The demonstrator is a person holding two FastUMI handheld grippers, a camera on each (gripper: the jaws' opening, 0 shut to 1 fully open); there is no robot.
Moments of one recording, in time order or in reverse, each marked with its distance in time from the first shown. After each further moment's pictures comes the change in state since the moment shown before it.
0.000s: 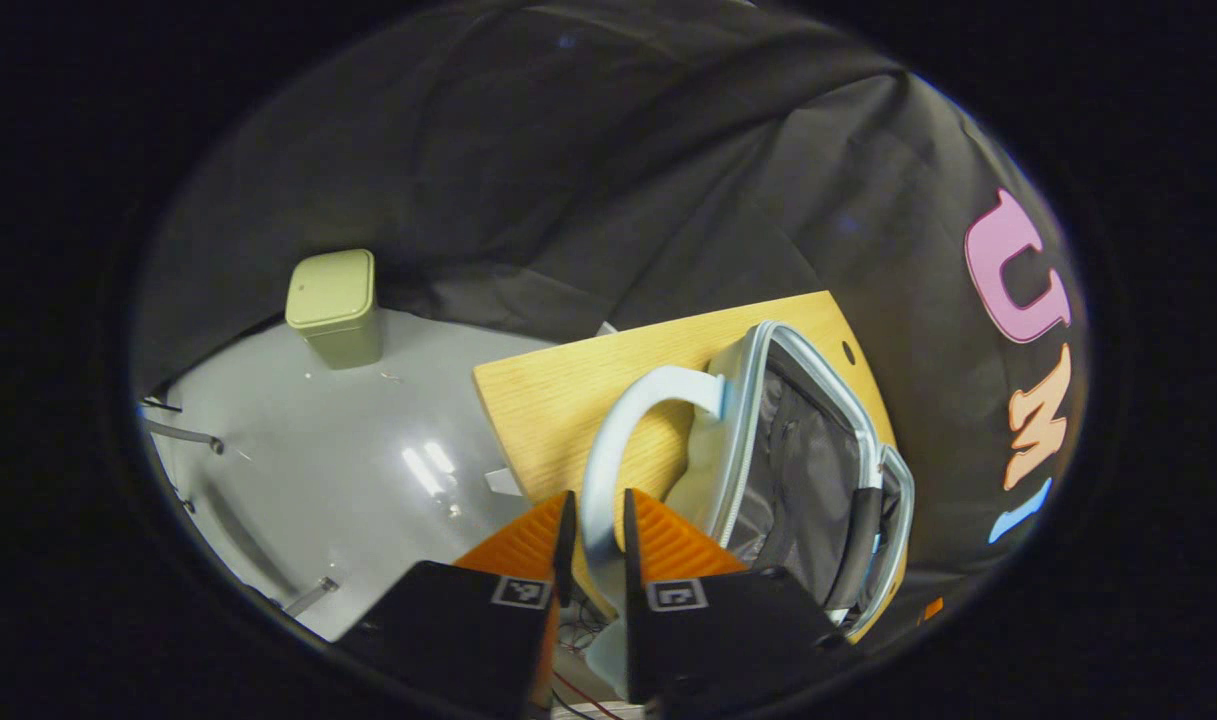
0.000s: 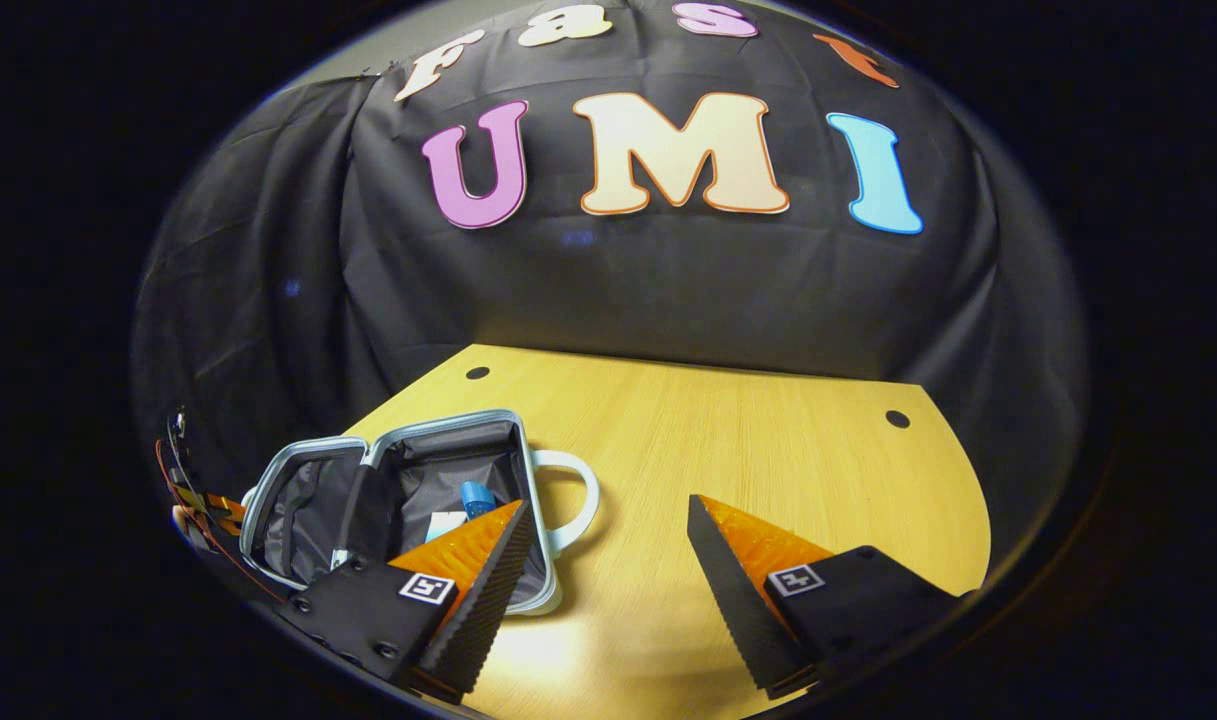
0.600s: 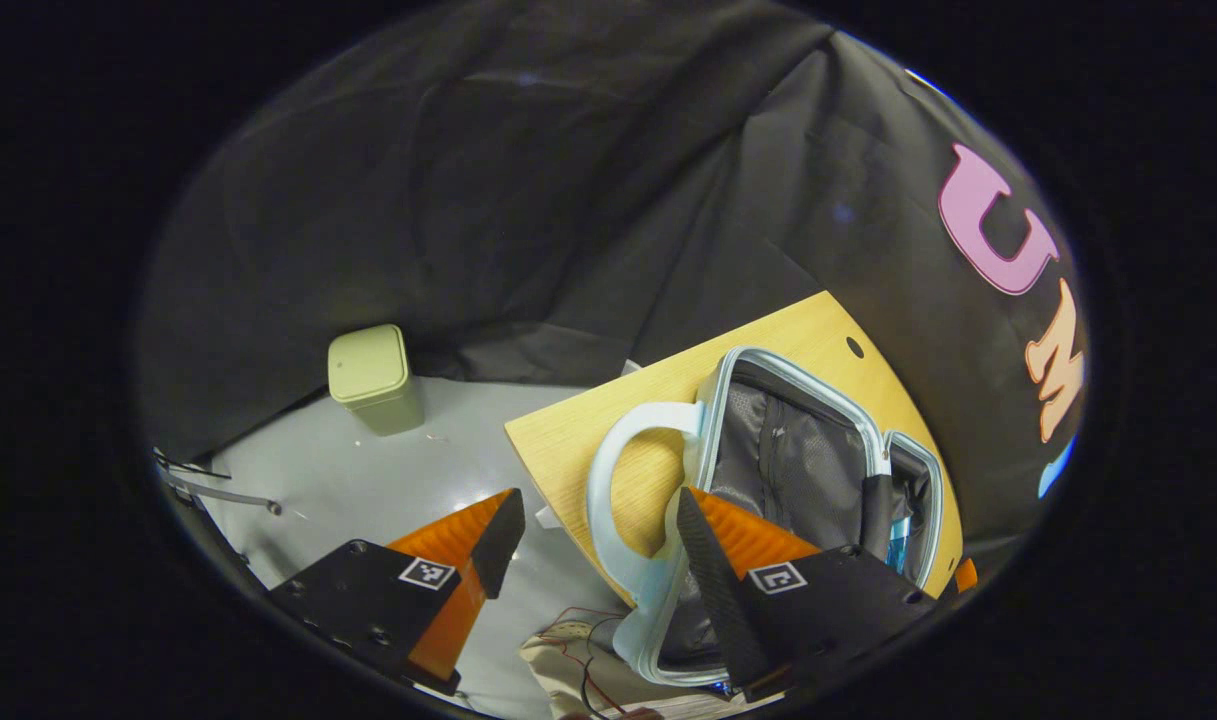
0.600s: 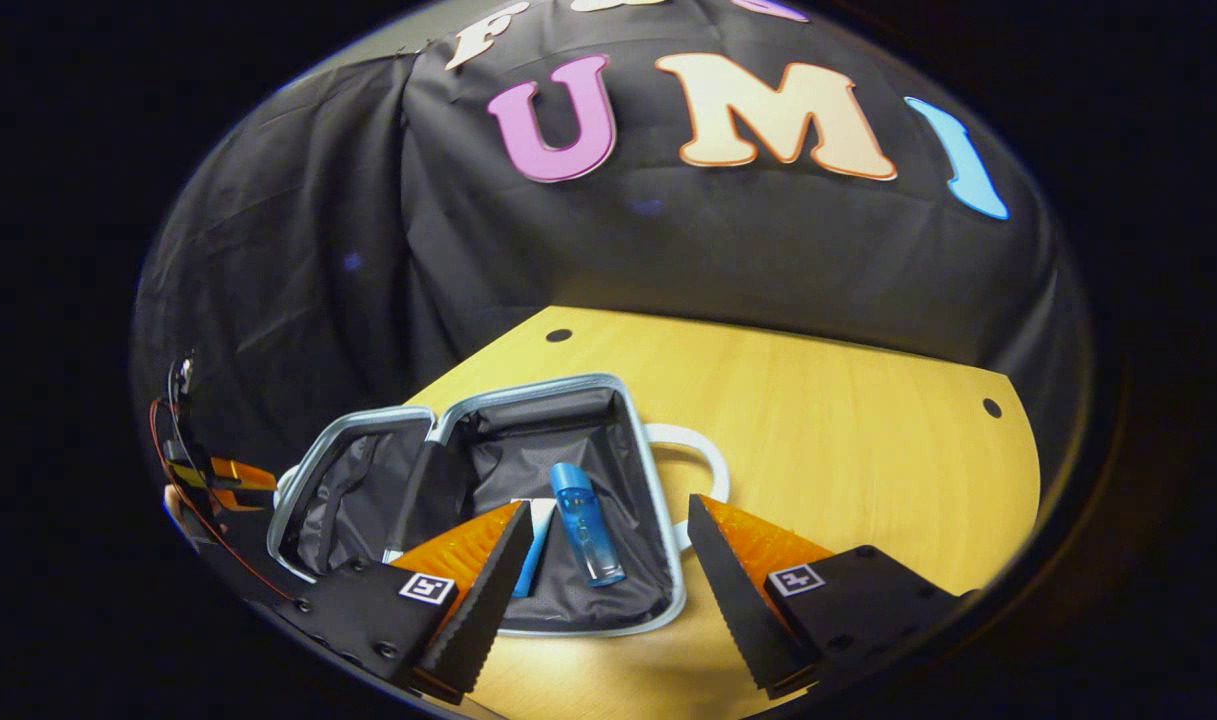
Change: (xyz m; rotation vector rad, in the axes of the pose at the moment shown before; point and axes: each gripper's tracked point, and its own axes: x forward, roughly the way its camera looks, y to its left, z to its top) left arm -0.035 -0.002 0.018 0.161 -0.097 0.100; right arm 0.044 0.088 -0.032 -0.020 0.091 0.180
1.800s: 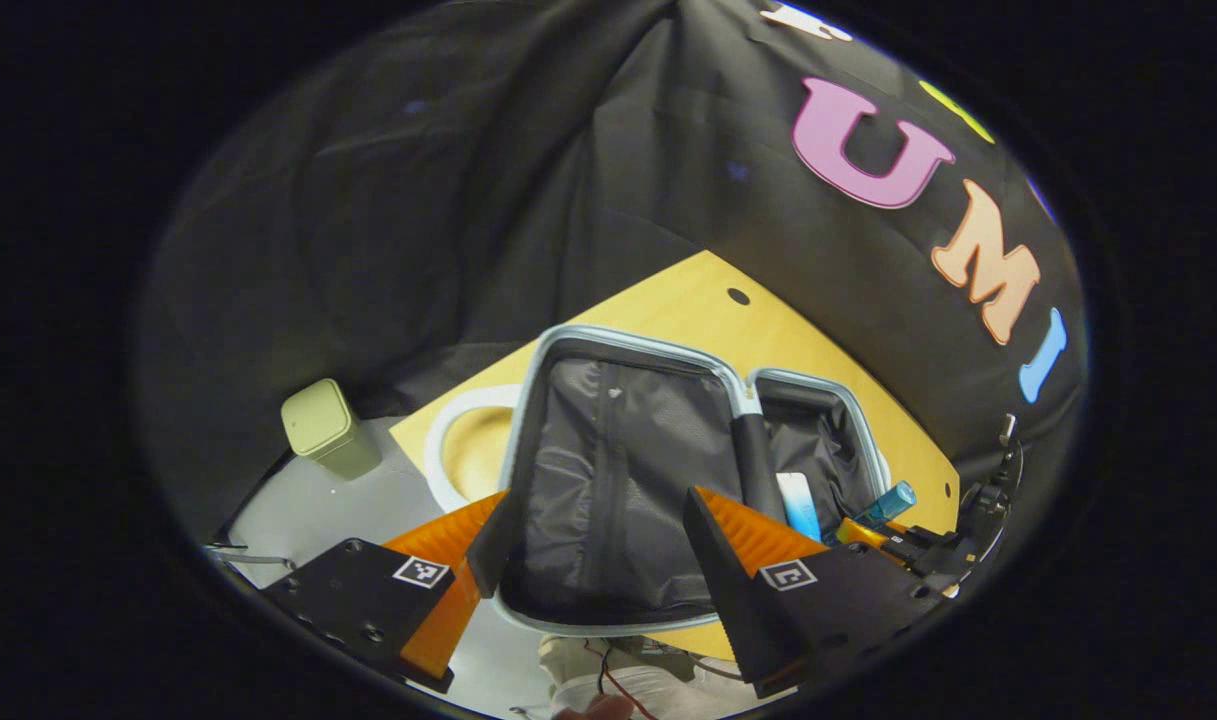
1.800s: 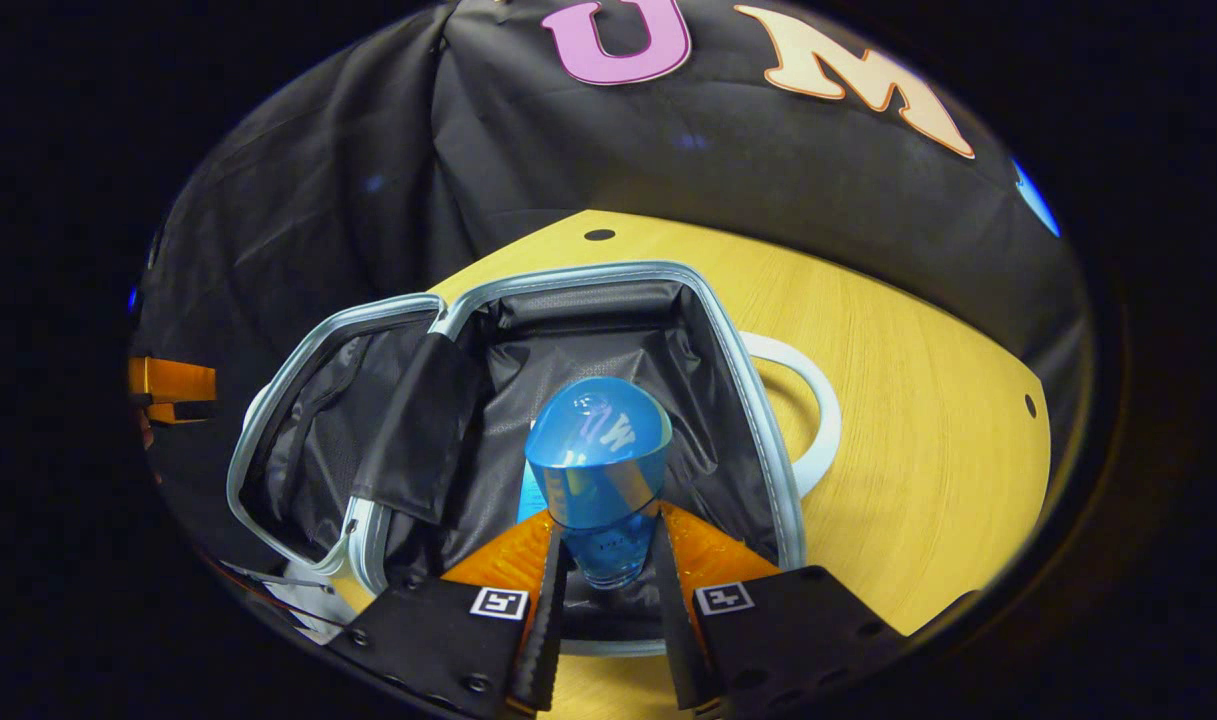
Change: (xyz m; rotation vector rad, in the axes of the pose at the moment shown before) left arm -0.060 -0.091 -0.009 0.263 -0.004 -0.125; right arm 0.058 0.057 -0.095 -0.130 0.282 0.062
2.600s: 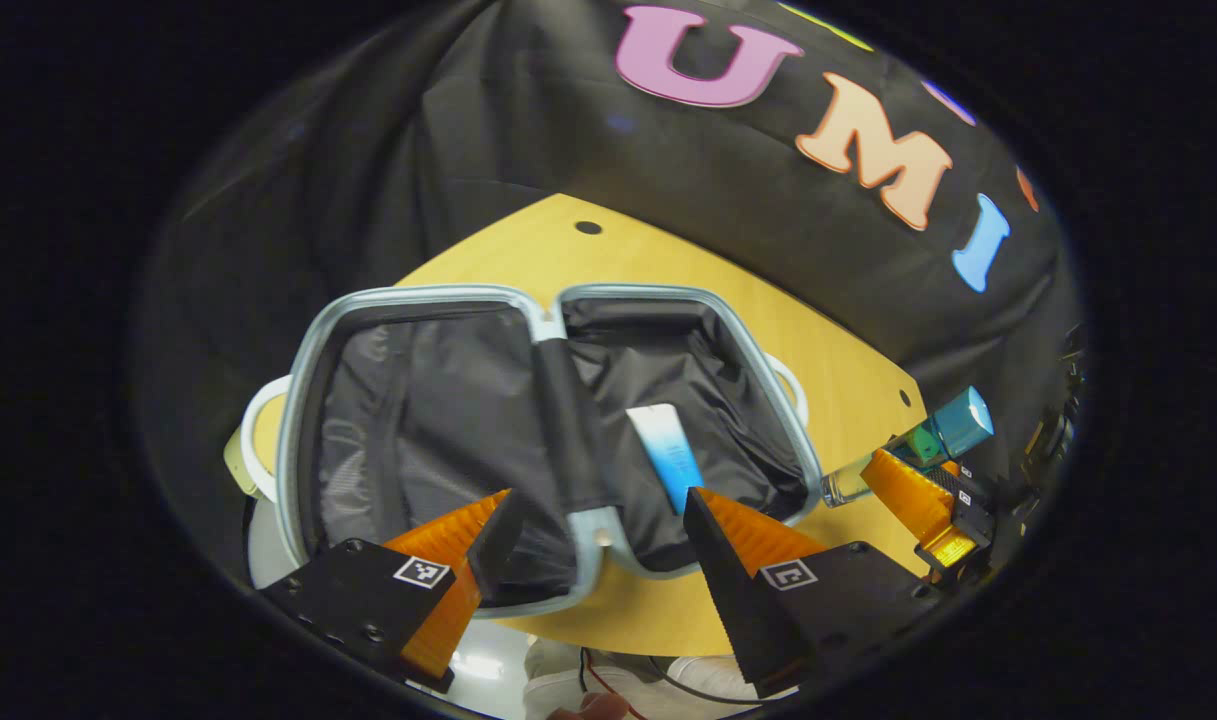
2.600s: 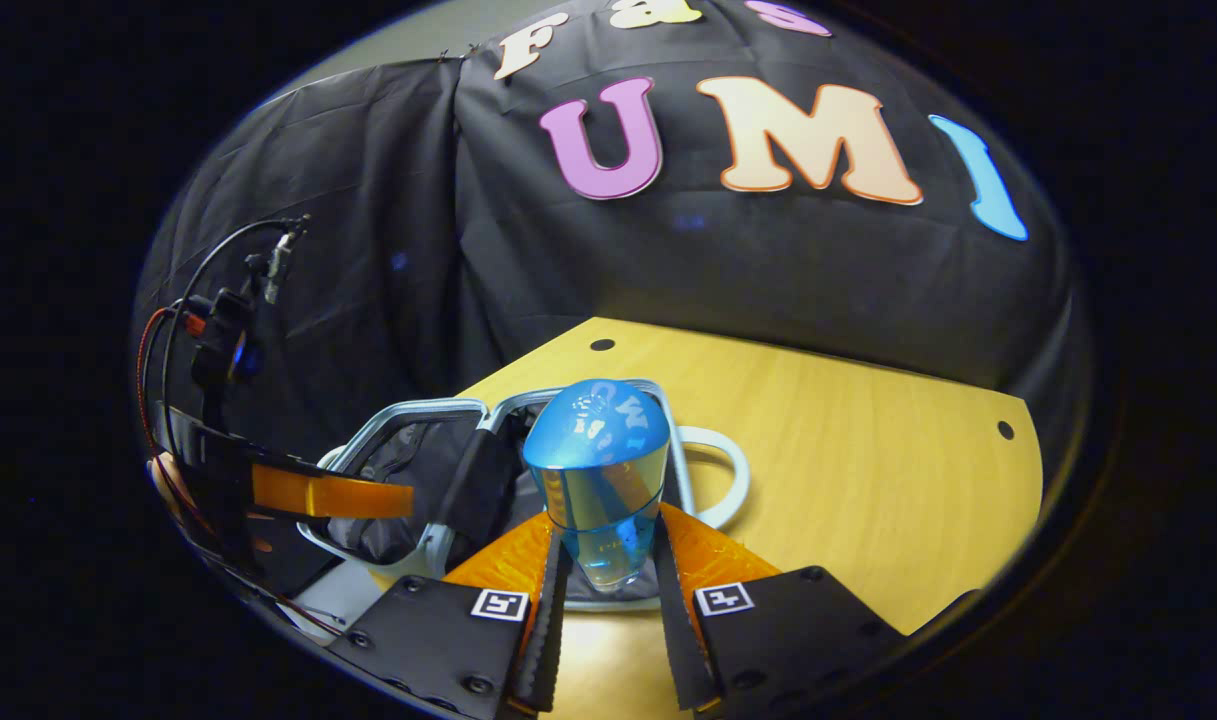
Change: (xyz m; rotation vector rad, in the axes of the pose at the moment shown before) left arm 0.016 -0.150 -0.069 0.227 0.116 -0.197; right arm -0.097 -0.016 0.055 0.027 -0.285 0.086
